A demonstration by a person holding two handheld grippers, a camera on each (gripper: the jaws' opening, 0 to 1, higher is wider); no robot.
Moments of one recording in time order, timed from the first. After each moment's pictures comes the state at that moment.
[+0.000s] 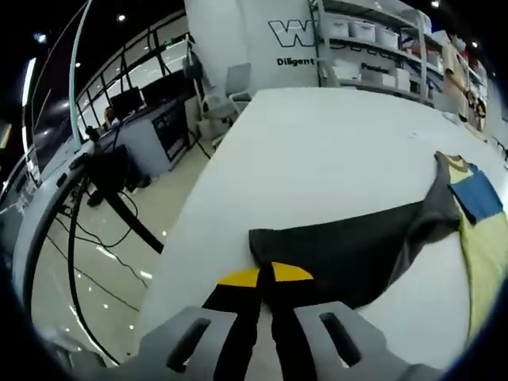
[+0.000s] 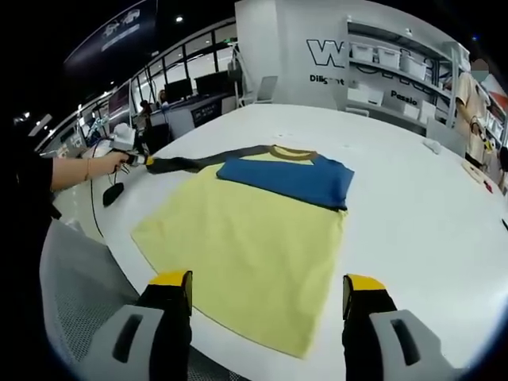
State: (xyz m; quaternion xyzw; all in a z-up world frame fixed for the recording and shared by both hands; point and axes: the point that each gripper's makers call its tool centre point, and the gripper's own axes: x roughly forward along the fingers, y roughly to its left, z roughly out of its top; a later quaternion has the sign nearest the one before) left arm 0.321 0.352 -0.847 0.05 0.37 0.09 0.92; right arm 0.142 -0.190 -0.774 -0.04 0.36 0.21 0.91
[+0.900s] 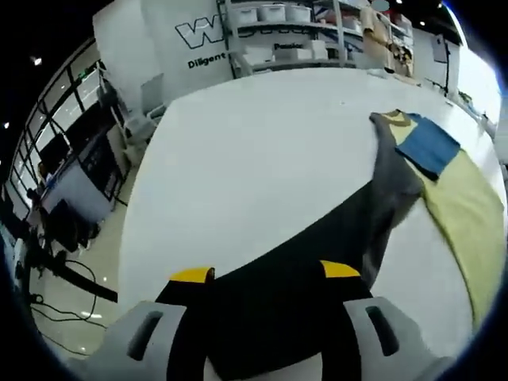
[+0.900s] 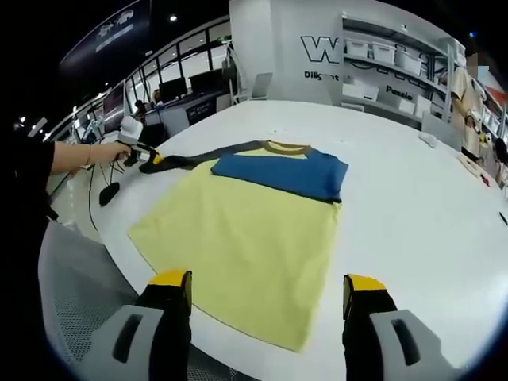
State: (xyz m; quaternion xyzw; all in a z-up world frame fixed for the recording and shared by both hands) left arm 0.372 0.291 -0.852 0.13 0.39 -0.13 0.91; right arm 0.139 -0.200 -0.781 -0.04 0.37 0.20 0.91
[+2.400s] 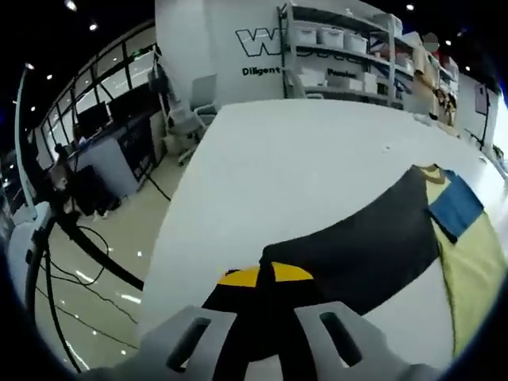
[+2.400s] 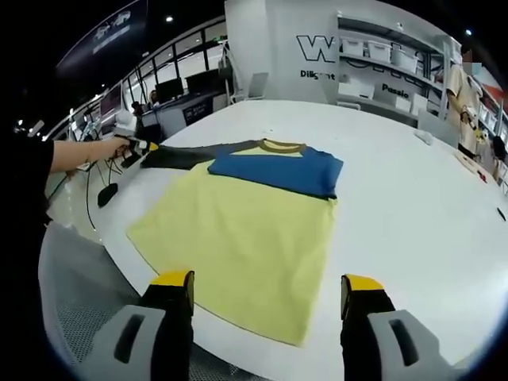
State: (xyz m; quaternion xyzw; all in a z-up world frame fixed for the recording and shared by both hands) left arm 0.381 0.329 -0.827 0.07 0.35 0.00 0.93; right arm 0.135 -0.203 -0.779 -0.03 0.37 0.19 0.91
